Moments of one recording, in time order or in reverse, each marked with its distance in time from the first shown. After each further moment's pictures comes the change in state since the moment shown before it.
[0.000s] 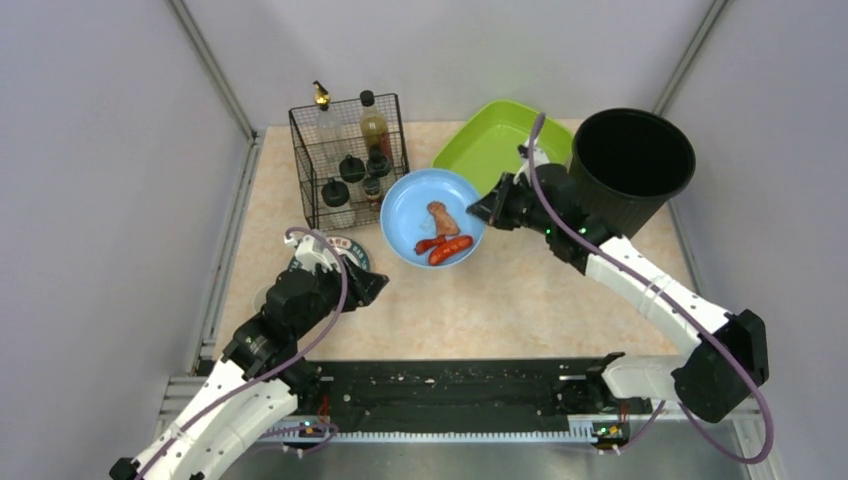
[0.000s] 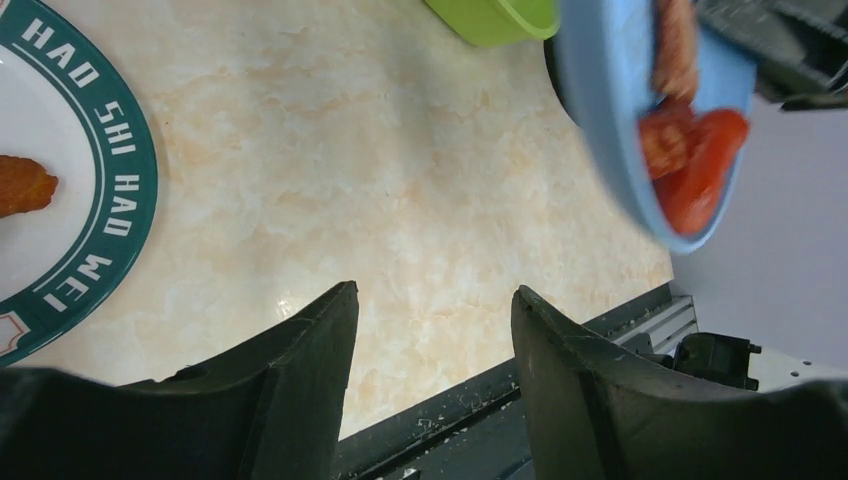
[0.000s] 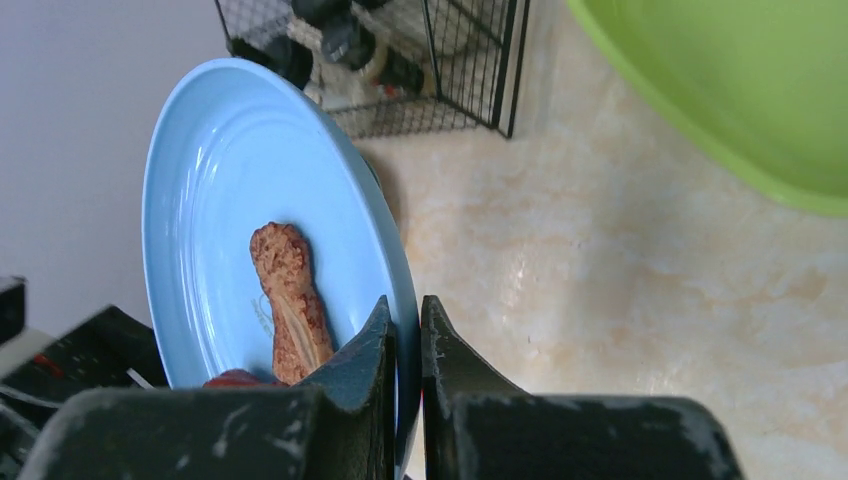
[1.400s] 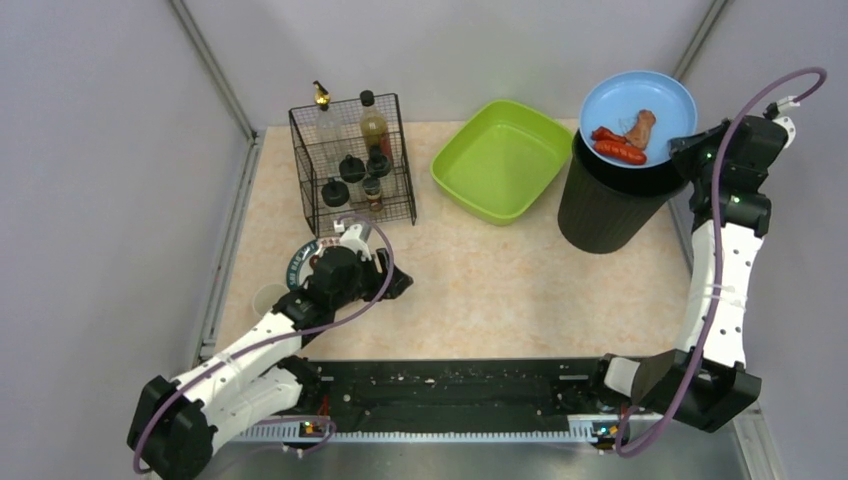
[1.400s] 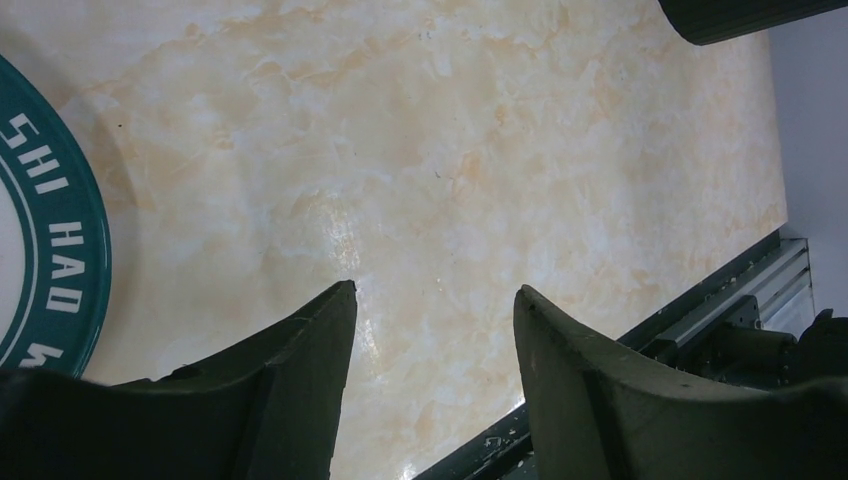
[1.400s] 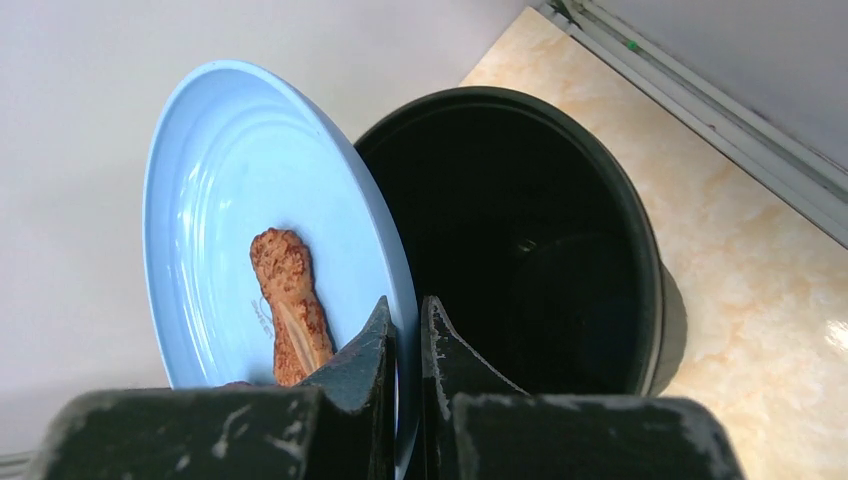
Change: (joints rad) left arm 0.007 0.403 -0.066 0.304 0.097 0.121; right arm -0.977 -0.031 0.409 -0.339 0.035 -0.005
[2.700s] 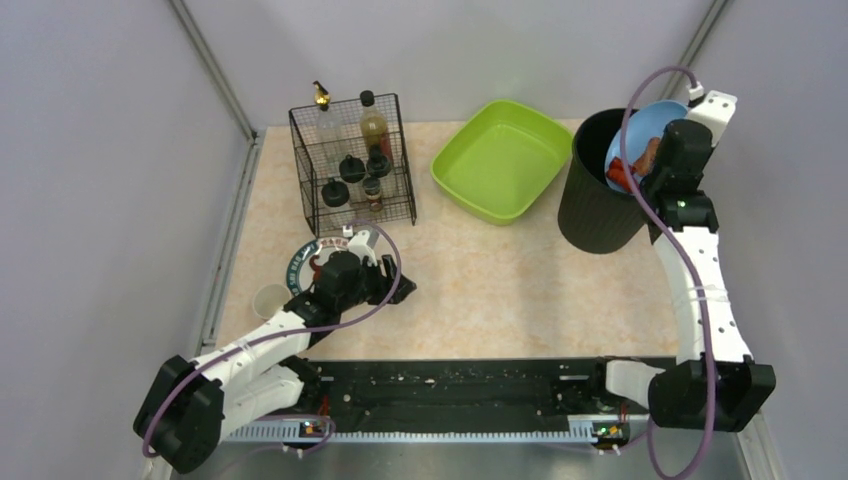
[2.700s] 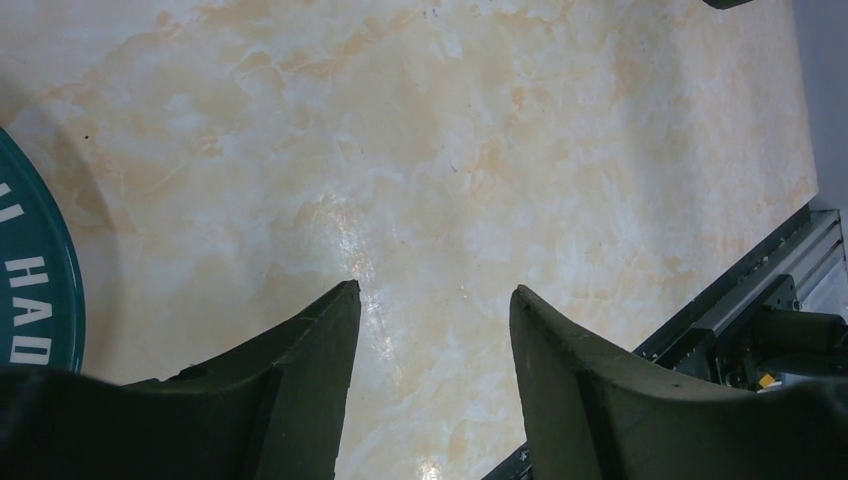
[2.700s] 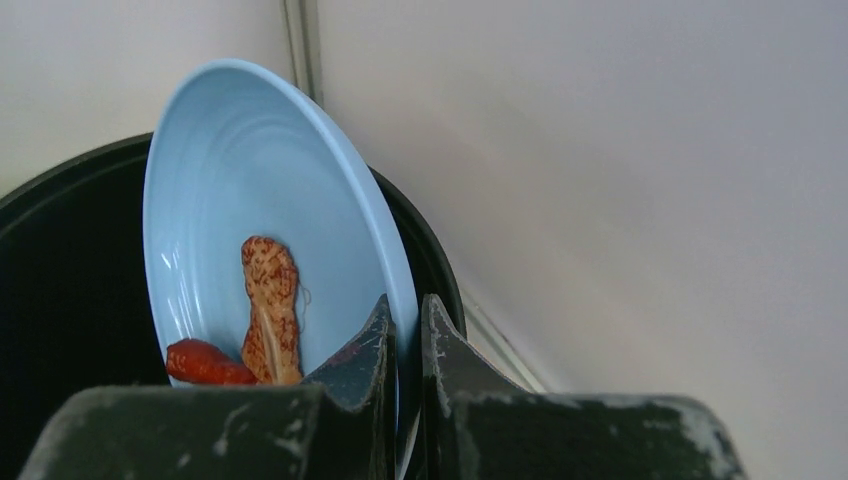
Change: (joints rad) left arm 0.013 0.121 -0.094 0.219 0.066 0.058; right arm 0.304 -0.027 -0.142 0.196 0.714 -0.646
